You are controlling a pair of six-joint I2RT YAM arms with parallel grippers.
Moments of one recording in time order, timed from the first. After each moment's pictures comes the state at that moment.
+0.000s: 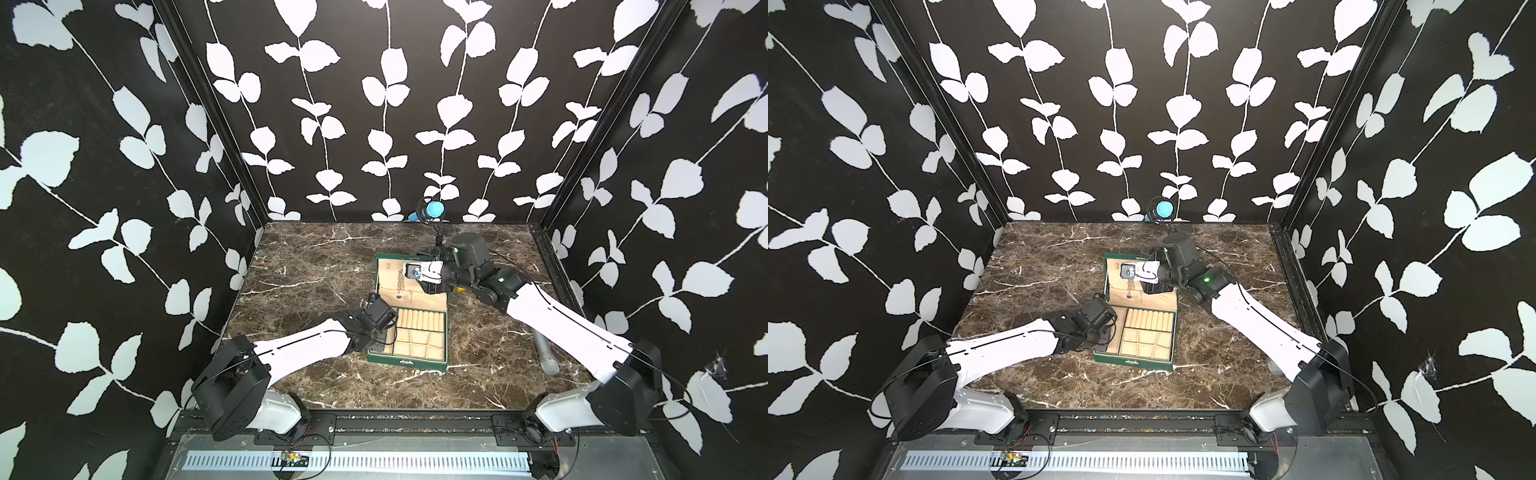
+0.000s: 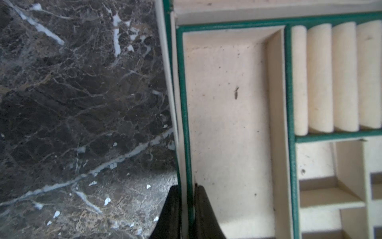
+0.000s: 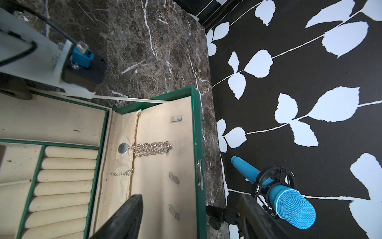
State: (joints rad) left arm -0.89 1.38 0.79 -0.61 -0.22 -0.60; right arm 0.68 1.43 1.27 -0.39 -0.16 -1.03
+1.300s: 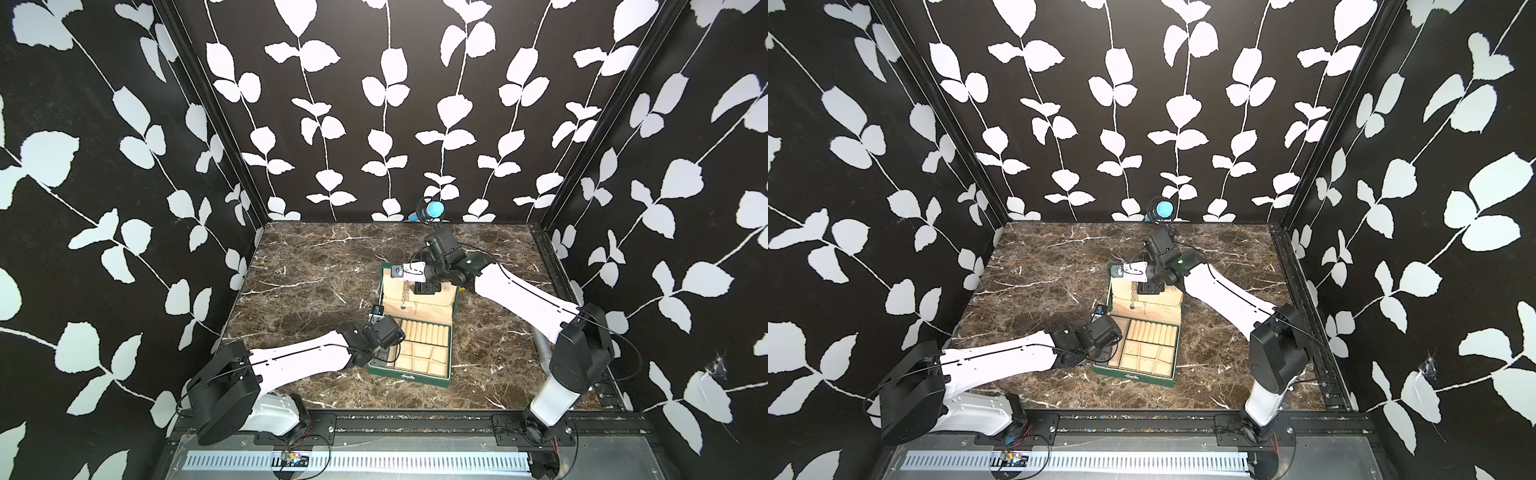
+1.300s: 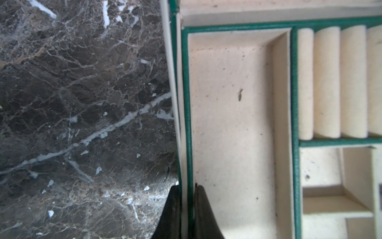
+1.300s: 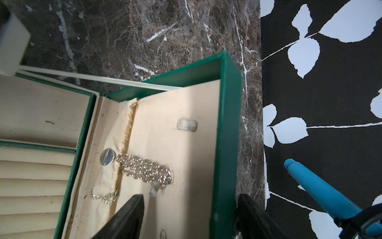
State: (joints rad) left arm -1.03 1.34 0.76 -0.66 -0.30 -0.70; right arm 0.67 1.72 1.47 -0.57 -0.17 -1.02
